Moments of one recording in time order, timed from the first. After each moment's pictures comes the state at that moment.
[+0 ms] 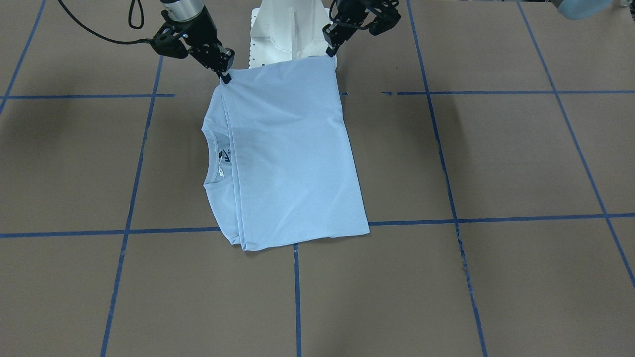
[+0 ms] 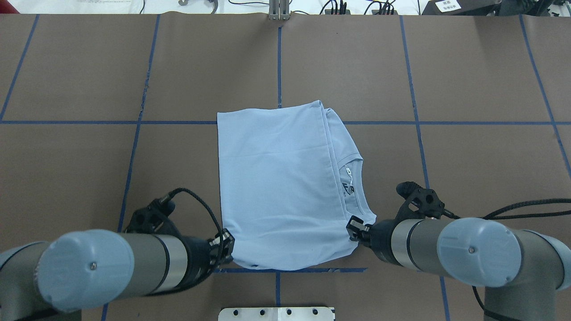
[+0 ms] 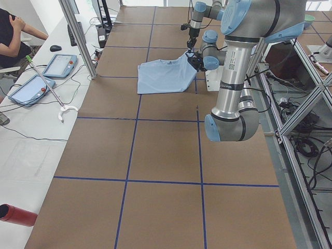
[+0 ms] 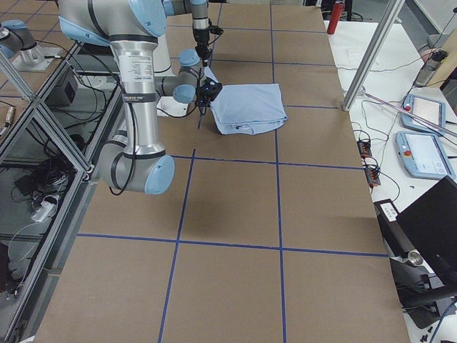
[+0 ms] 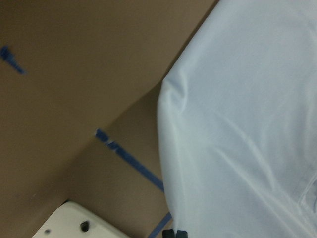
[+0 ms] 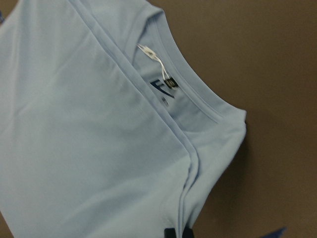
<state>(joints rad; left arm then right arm) -0.25 -1.94 -2.21 -1.68 -1.64 -2.15 0.29 -1.40 2.20 -1.32 1.60 1.96</state>
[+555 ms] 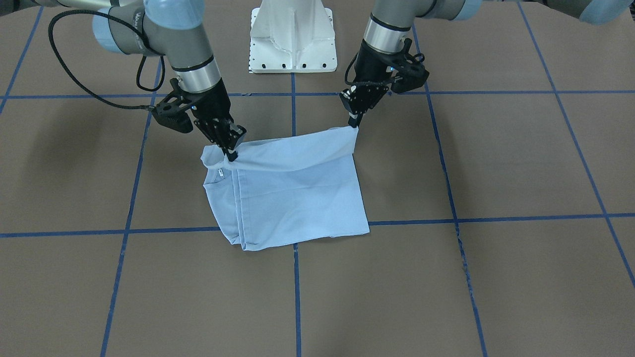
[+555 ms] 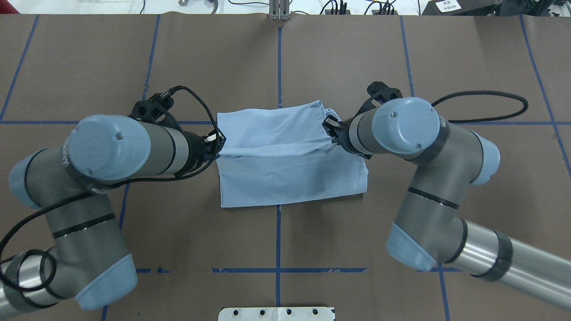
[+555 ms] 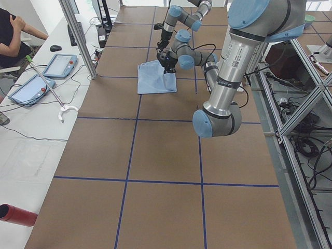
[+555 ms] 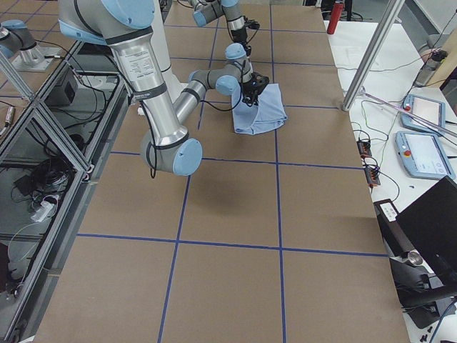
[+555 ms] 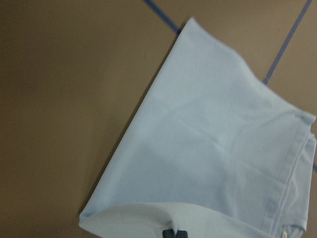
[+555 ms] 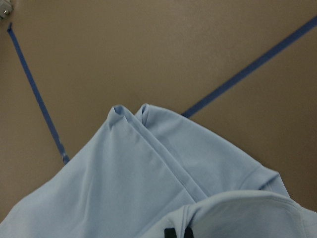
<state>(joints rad) -0.54 -2.05 -1.94 -1.75 -1.65 -1.84 0.59 -1.05 1.79 -1.38 1.67 1.80</state>
